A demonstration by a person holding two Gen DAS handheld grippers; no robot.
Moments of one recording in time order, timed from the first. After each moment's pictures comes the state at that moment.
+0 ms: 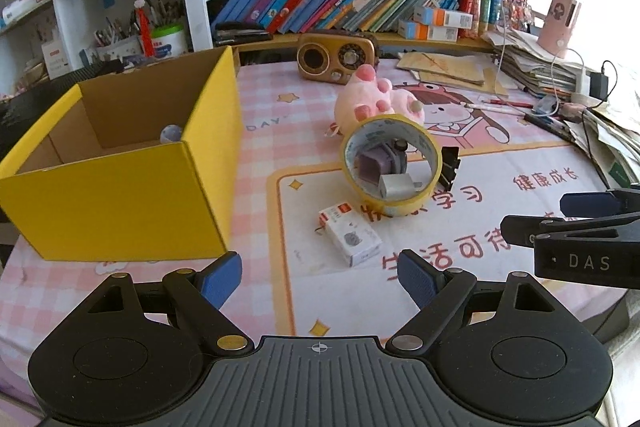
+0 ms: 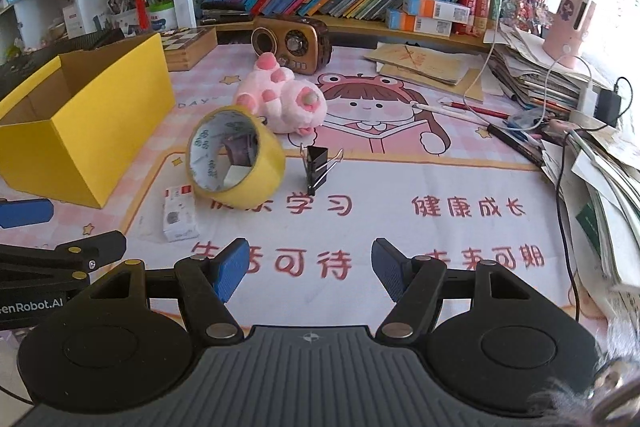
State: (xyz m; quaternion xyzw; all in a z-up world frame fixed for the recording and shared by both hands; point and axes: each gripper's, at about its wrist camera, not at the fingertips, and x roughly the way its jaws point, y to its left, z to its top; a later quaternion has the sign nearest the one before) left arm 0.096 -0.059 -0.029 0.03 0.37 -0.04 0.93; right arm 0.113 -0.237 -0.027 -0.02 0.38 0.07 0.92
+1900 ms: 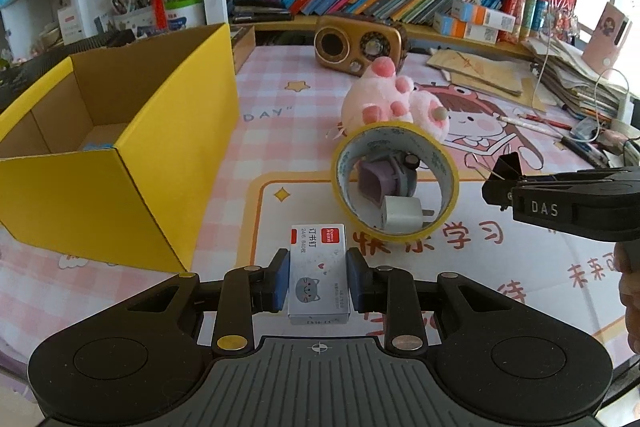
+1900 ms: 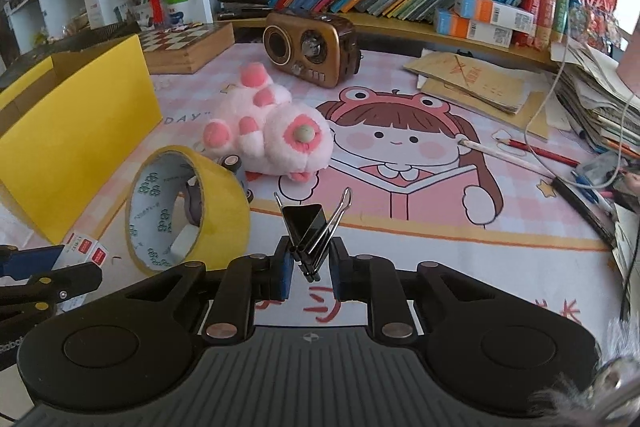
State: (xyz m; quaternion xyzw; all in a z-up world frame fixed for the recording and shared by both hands) left arm 0.143 -0.083 -0.041 -0.01 0.39 0.01 0.92; right arm 0.214 -0.258 -0.049 -0.03 0.38 0.15 0.91
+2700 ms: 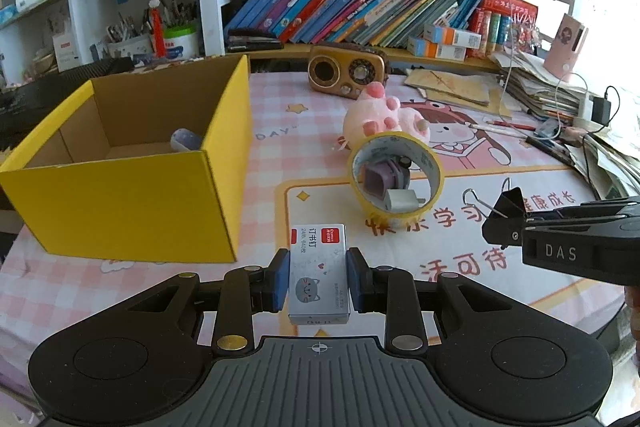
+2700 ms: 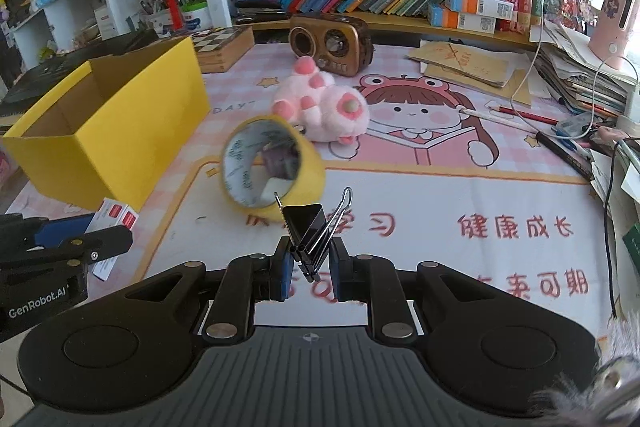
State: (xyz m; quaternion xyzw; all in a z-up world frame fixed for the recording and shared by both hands) left arm 0.087 -0.045 -0.015 0.00 0.36 -0.04 0.93; right arm 0.122 -0.223 -0.022 0.00 0.39 0.13 0.91
